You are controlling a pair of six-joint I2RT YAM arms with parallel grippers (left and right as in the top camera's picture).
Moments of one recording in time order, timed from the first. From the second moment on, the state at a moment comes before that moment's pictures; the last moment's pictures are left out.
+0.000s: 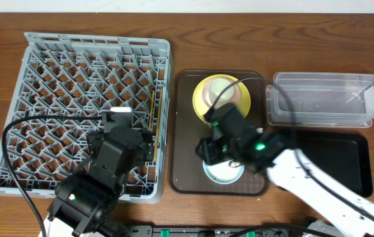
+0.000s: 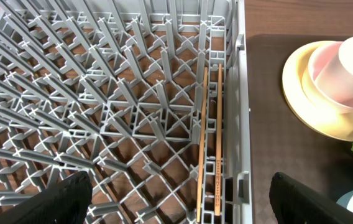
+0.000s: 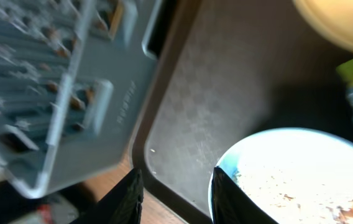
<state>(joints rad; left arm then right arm) -0.54 0.81 0.89 -0.90 -0.42 -0.38 0.79 1.41 0.96 -0.60 -0.23 0.56</state>
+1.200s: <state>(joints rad) -0.54 0.81 0.89 -0.90 -0.42 -0.38 0.95 1.68 0.95 -0.69 0.08 0.60</state>
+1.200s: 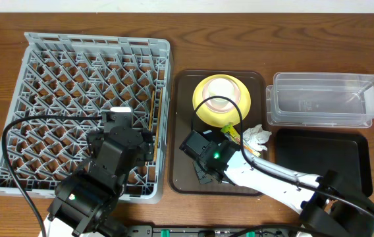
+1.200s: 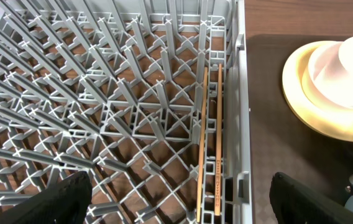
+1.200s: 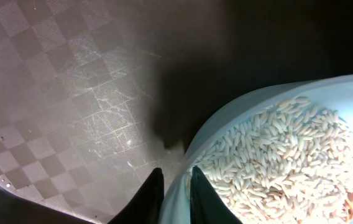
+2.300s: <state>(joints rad) -0.54 0.81 0.89 -0.90 -0.42 -0.38 0.72 1.44 1.26 -1.15 0.03 0.58</state>
